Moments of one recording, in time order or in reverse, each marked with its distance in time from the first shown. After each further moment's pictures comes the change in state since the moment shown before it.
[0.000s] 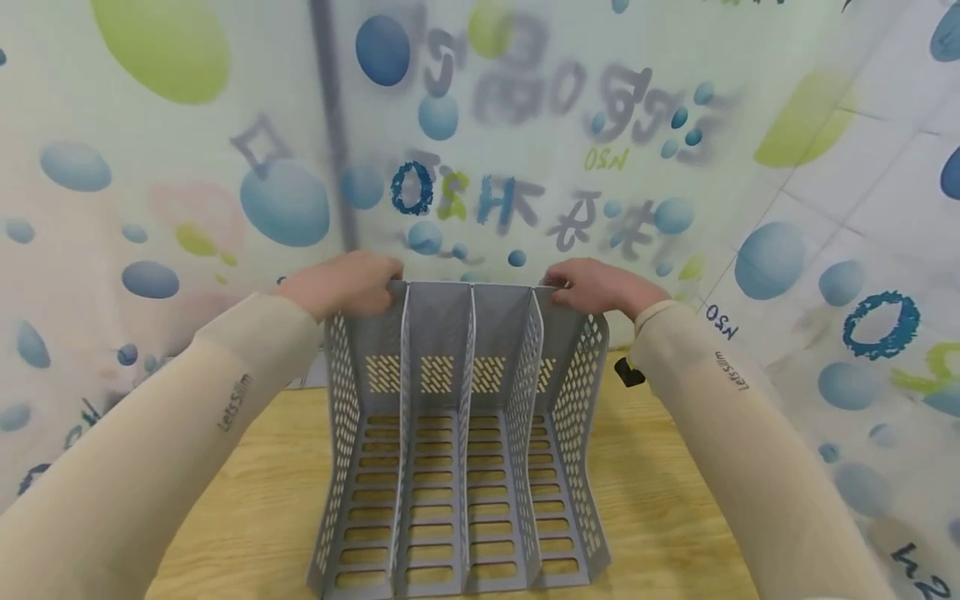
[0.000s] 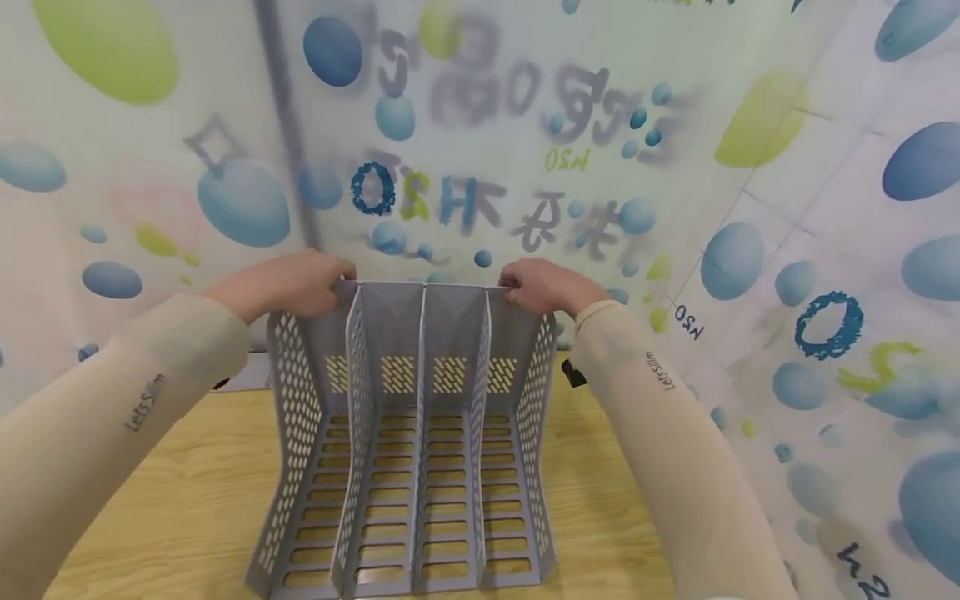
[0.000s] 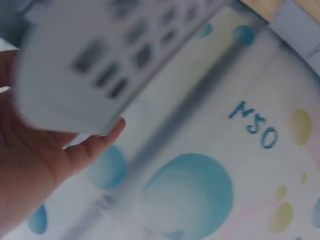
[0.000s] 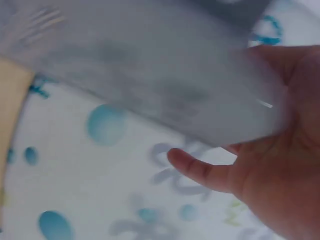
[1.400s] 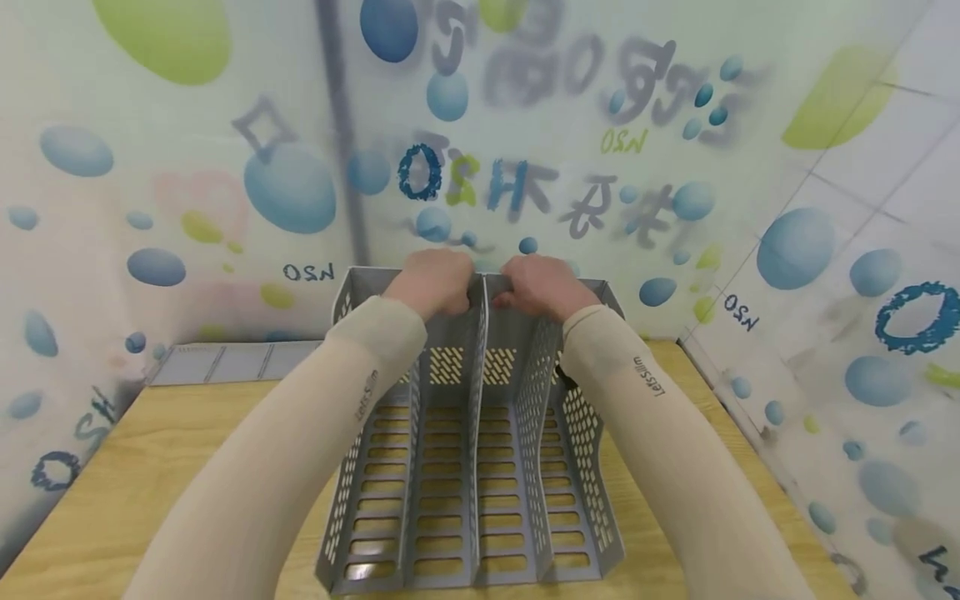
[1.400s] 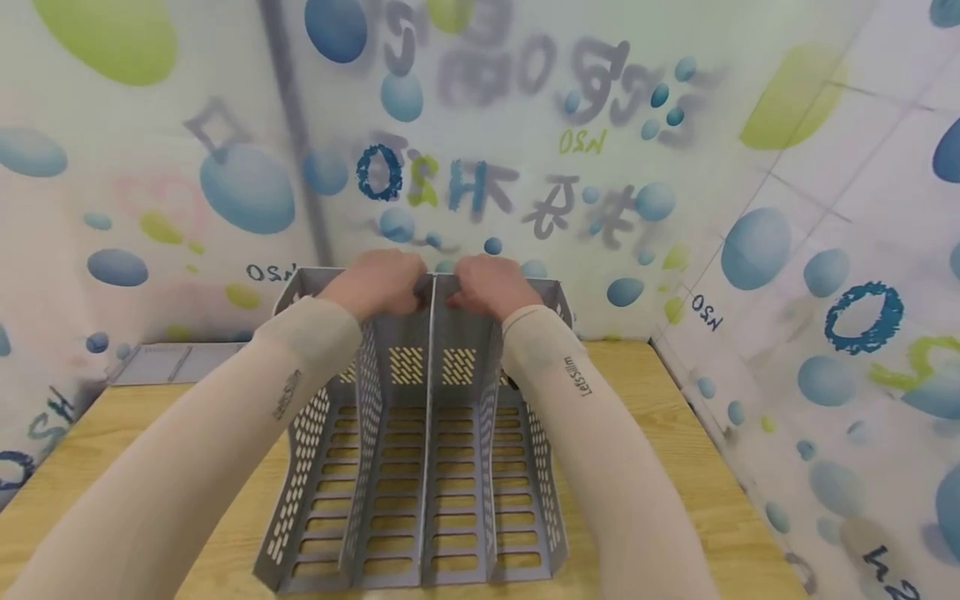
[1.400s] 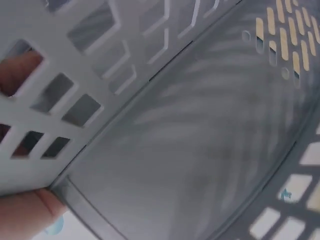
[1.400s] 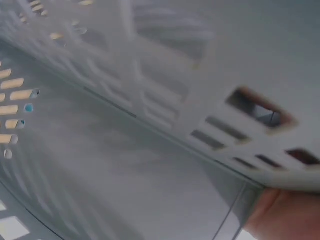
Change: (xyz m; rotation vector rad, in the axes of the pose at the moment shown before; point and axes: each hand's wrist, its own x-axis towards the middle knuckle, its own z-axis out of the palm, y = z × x) left_hand 0.056 0.053 0.032 0.115 0.077 -0.101; right_hand 0.057 -0.063 0.037 -0.290 0.059 0.142
